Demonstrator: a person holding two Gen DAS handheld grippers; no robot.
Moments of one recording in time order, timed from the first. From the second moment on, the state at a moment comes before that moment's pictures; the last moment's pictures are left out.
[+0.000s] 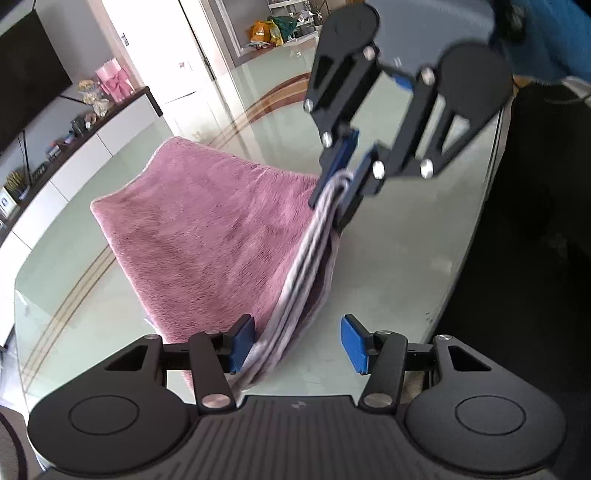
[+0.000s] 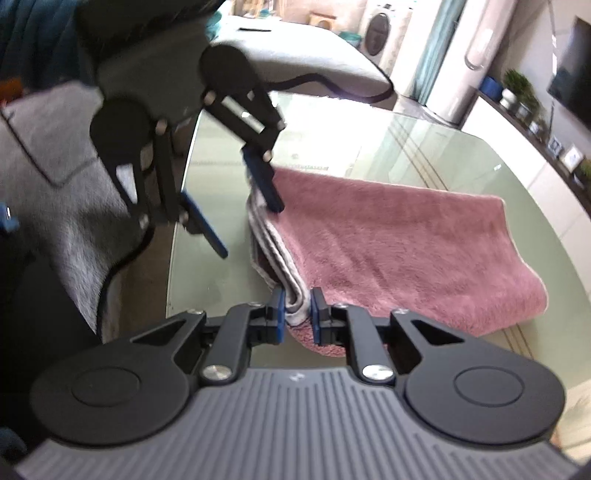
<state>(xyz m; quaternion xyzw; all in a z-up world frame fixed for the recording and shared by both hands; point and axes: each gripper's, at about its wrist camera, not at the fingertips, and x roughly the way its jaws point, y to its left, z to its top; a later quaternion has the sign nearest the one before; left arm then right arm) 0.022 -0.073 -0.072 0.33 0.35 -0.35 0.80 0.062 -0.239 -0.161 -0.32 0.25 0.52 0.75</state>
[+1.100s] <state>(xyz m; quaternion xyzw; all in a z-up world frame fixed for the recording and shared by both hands) 0.034 -0.069 -0.057 0.30 0.39 -0.35 0.79 0.037 -0.230 -0.192 -0.43 0.22 0.50 0.72</state>
